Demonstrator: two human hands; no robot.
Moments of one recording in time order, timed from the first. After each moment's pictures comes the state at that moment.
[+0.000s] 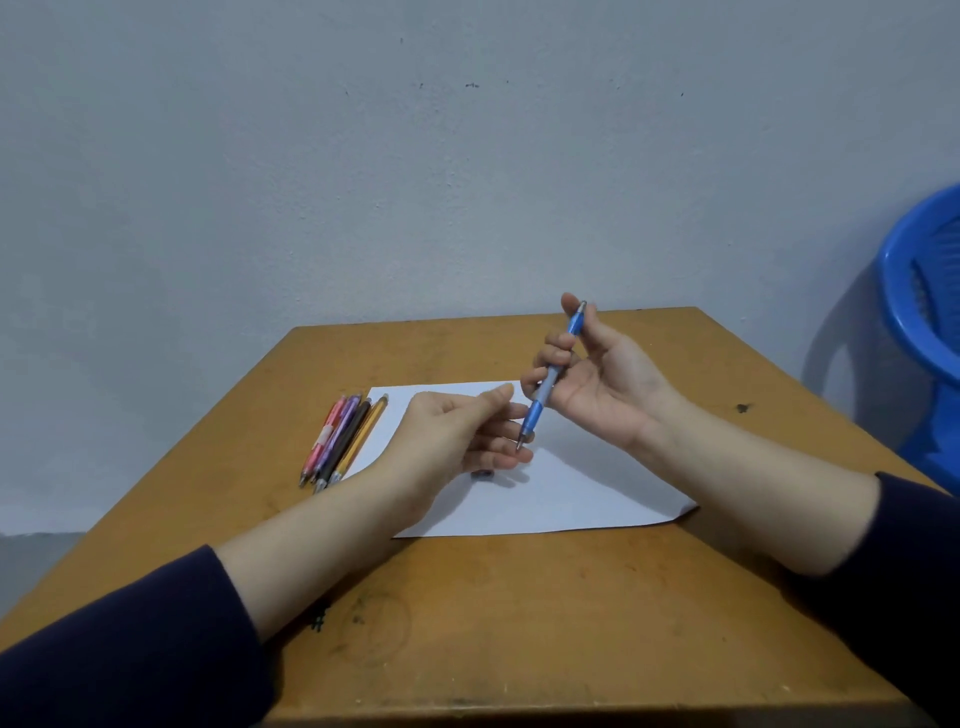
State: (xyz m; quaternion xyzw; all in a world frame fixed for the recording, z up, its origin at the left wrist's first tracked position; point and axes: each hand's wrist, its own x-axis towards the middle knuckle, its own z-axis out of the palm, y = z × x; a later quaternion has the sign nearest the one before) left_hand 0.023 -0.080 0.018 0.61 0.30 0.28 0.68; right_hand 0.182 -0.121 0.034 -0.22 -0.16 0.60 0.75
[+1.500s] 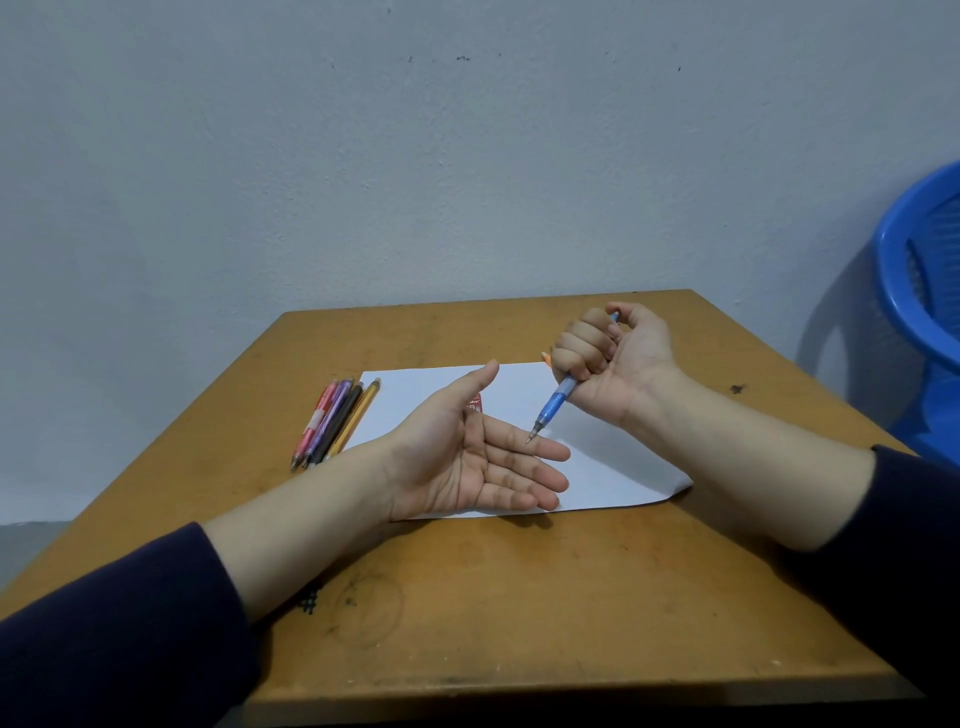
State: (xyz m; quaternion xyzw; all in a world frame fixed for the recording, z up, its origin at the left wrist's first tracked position) left_hand 0.018 -0.083 0.024 0.51 0.26 0.00 0.82; right_hand 0.190 -0.129 0.035 -0.24 -0.09 0.57 0.78
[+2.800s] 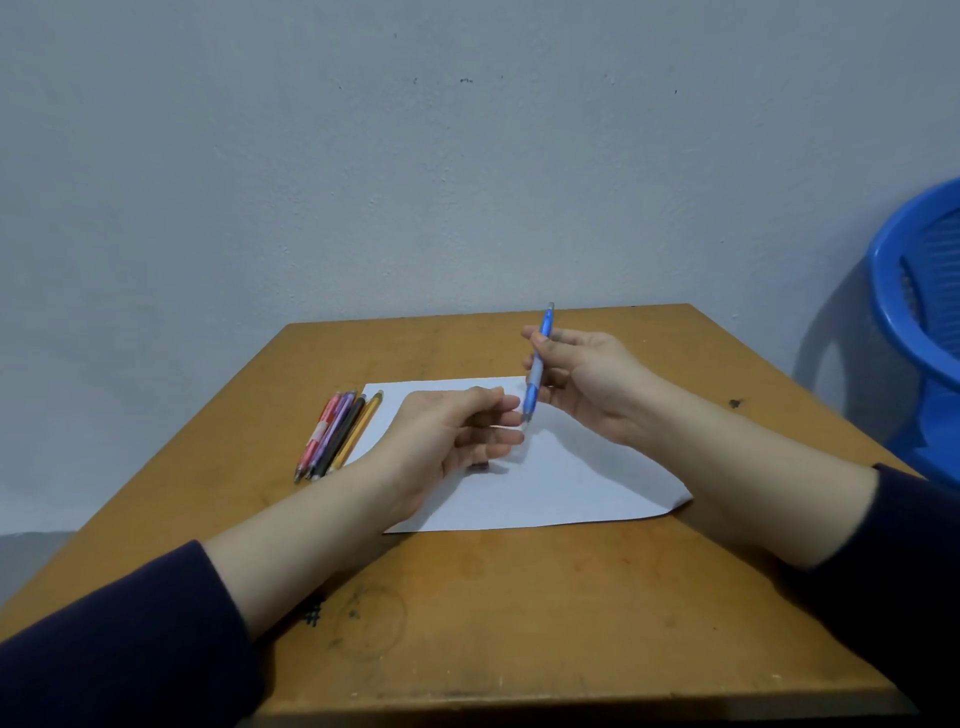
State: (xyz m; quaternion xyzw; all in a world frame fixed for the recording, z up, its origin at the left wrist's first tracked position) left_hand 0.021 -0.077 0.018 0.58 0.30 0.28 0.70; right_hand 0.181 -0.121 0.033 -0.52 -0.33 0.43 0.66
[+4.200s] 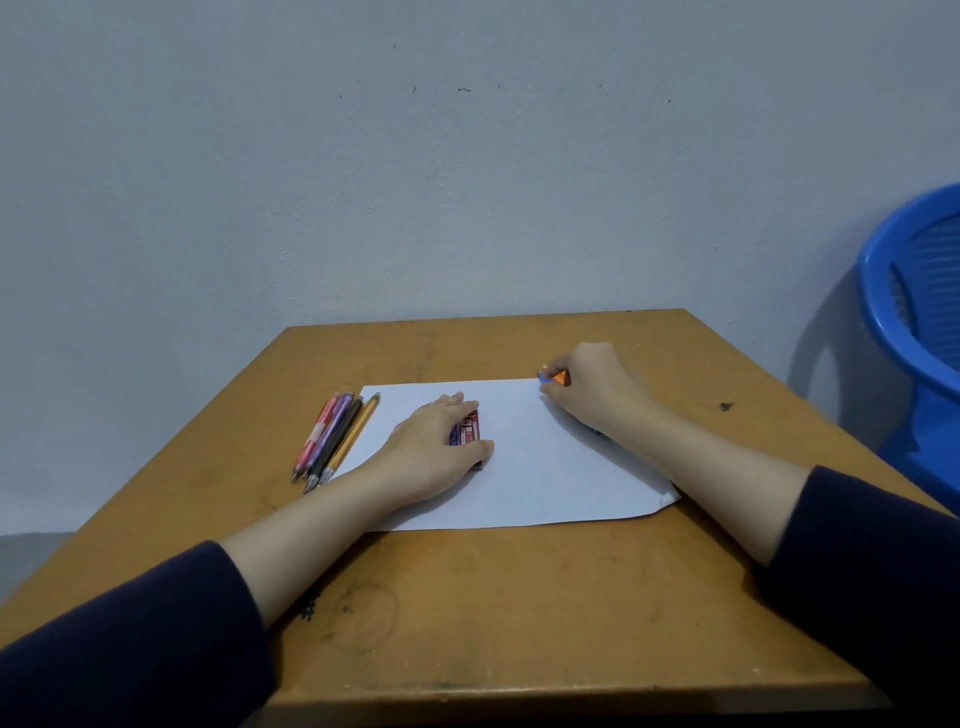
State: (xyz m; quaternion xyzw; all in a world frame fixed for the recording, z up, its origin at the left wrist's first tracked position) left_hand 0.023 -0.048 -0.008 0.89 0.35 0.13 0.24; right_hand 0.223 -0.107 0.008 -0.81 -0.54 -0.05 0.23
